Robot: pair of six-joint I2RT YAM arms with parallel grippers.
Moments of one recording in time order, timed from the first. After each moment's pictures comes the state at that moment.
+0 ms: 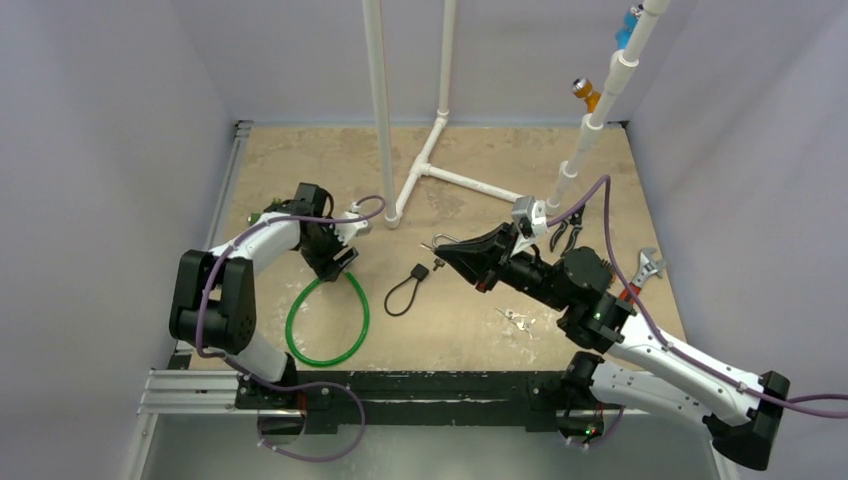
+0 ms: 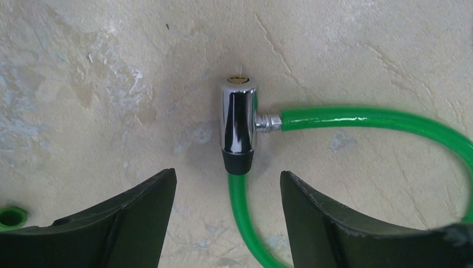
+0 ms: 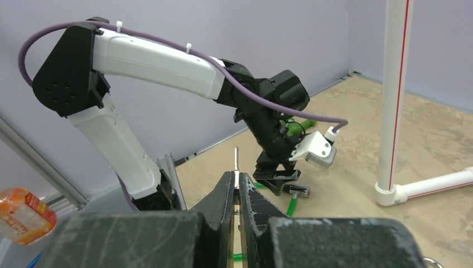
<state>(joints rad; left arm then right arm) -0.17 1.56 0.95 -0.69 0.21 0.72 0.94 0.76 0.70 0.27 -0.15 0.34</state>
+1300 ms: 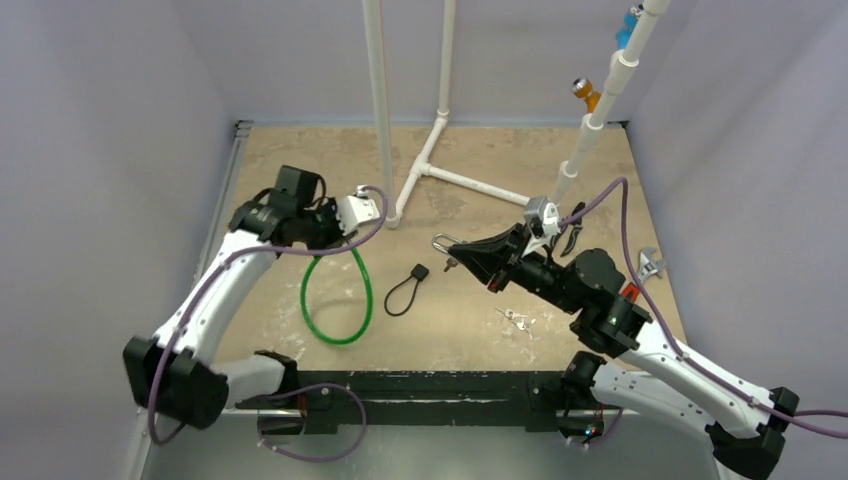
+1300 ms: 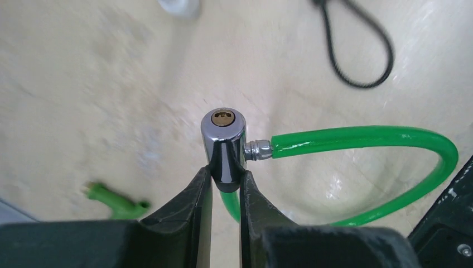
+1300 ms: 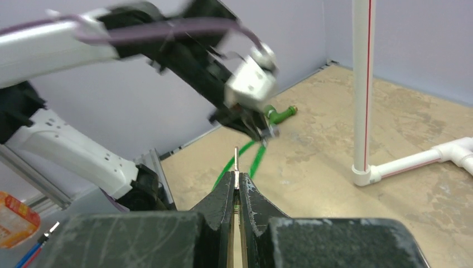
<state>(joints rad) -0.31 1.31 1.09 -0.89 0.23 0.80 0.90 0.69 0.72 0.15 -0.12 0.33</state>
